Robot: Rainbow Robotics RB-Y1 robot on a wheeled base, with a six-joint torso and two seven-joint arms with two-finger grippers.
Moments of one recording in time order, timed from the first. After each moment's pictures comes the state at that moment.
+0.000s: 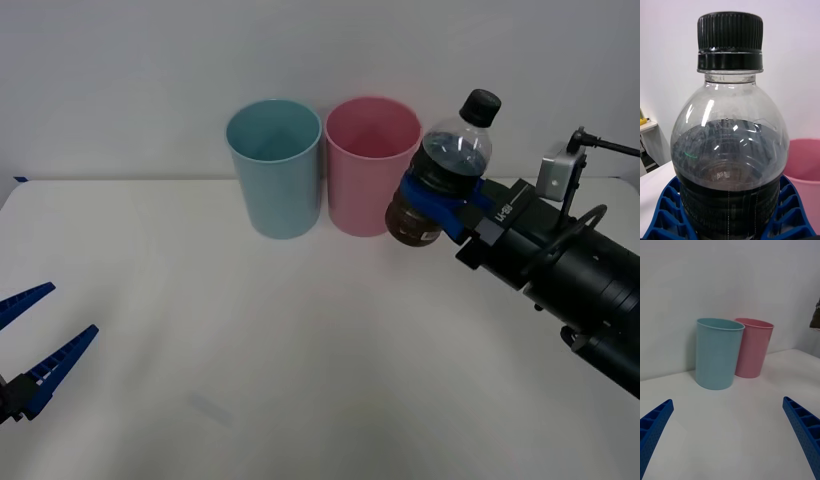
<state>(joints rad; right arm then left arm) -0.02 -0.68 0.16 -2.02 0.98 -0.42 -0.28 0.35 0.40 0.52 -1.66 -0.96 -1.22 0.00</state>
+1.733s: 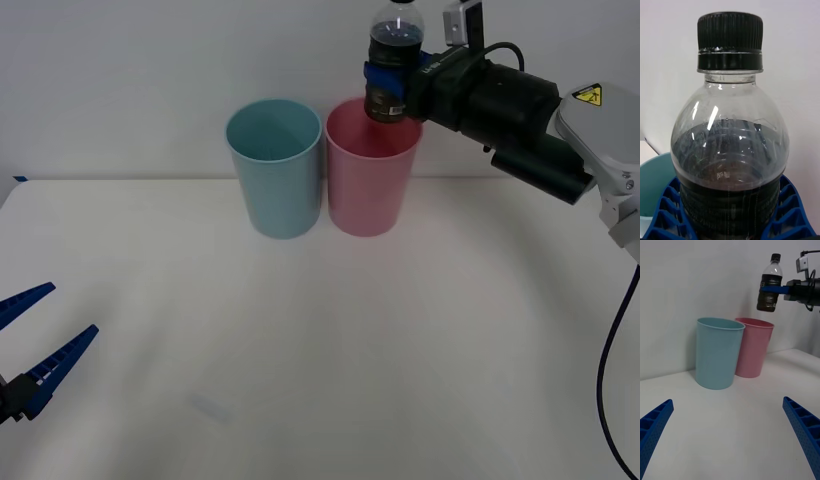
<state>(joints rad) -0.84 -0.59 0.35 -1.17 1.15 -0.48 -0.33 0.35 0.40 0.52 -1.66 -0.96 -1.22 0.00</state>
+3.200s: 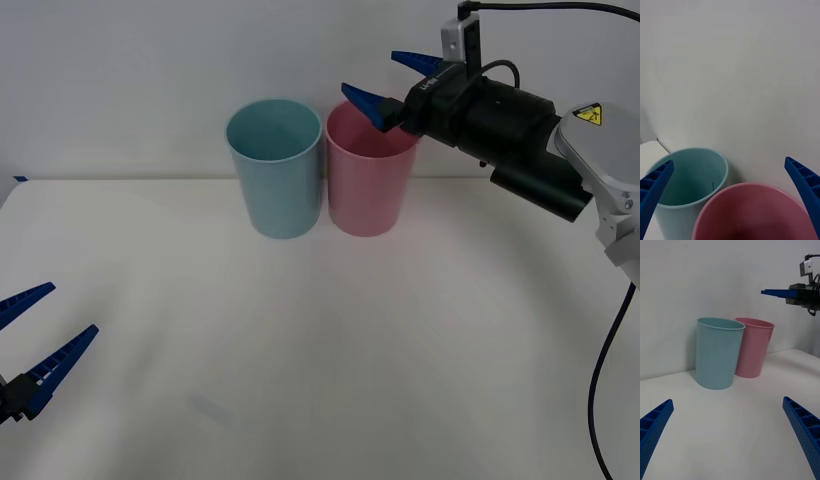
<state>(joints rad) -0.72 -0.59 0.30 -1.30 1.13 -0.52 -0.29 0.35 0.40 0.52 -1.66 -0.96 -1.22 0.00</state>
